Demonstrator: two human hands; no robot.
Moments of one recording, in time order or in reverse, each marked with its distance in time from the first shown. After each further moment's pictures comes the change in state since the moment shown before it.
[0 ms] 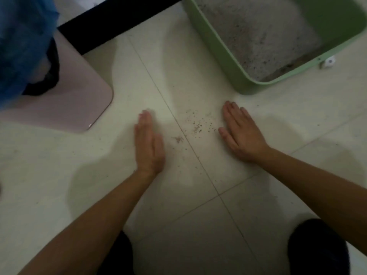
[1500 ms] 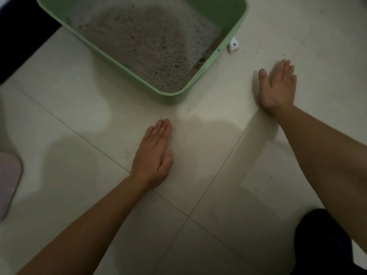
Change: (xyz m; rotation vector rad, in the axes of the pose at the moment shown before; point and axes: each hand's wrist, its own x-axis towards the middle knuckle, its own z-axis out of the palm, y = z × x) left_hand 0.056 0.081 0.094 0.097 -0.540 0.723; right_hand -0.062 0.210 -0.054 0.177 0.346 1.106
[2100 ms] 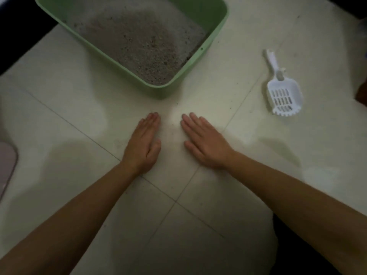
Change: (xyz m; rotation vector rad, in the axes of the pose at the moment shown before) left_hand -0.004 0.005 -0.003 -0.060 0.018 -0.027; right_hand -0.174 -0.045 0.039 -0.162 -0.319 -0.946
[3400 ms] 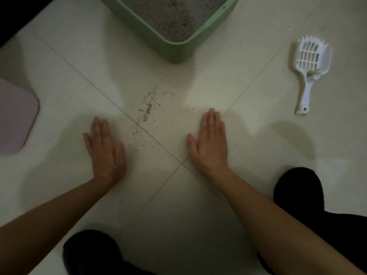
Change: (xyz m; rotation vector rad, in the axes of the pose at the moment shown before) left_hand -0.157 -0.021 -0.010 0.233 0.227 -0.538; right_hand -0.059 -0.095 0.043 0.104 0.110 0.539
